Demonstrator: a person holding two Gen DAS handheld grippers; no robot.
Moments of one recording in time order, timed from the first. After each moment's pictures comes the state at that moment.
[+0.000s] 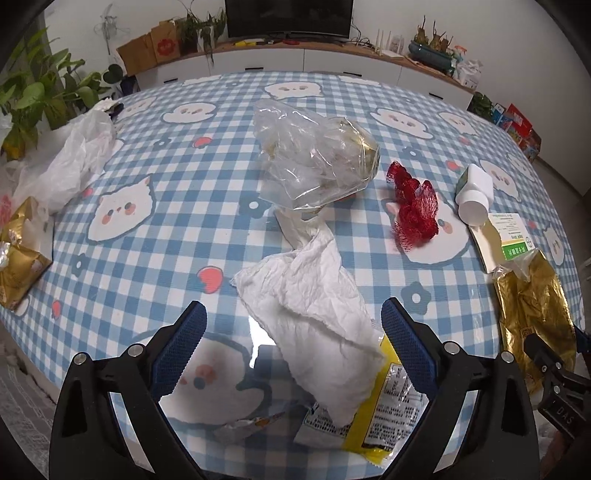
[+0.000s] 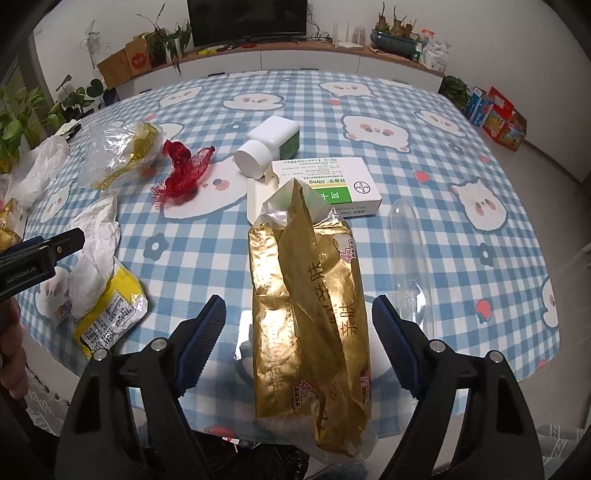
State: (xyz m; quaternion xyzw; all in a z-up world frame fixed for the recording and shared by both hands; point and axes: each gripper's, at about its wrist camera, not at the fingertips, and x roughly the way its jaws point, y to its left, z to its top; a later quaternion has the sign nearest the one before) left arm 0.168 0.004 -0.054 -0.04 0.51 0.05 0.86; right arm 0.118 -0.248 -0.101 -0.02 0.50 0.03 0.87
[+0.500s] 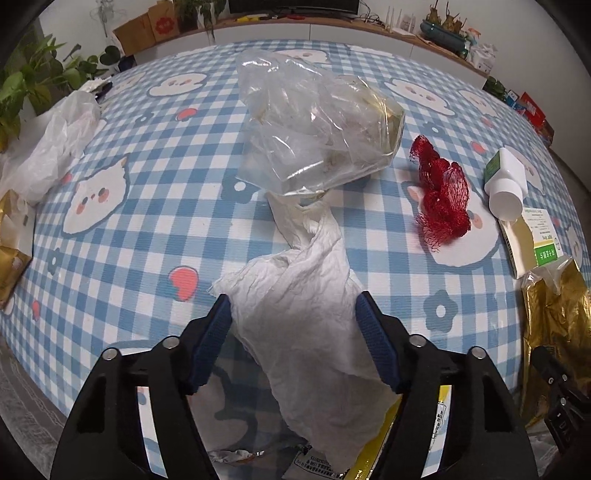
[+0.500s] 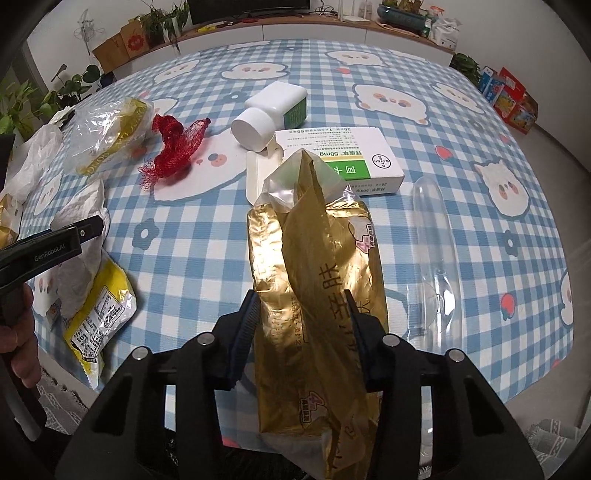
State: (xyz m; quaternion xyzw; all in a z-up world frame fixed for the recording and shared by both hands) left arm 0.195 0.003 -0.088 -0.04 0.55 0.06 0.83; right arm 0.134 -0.242 -0.122 -0.02 0.54 0.04 0.84
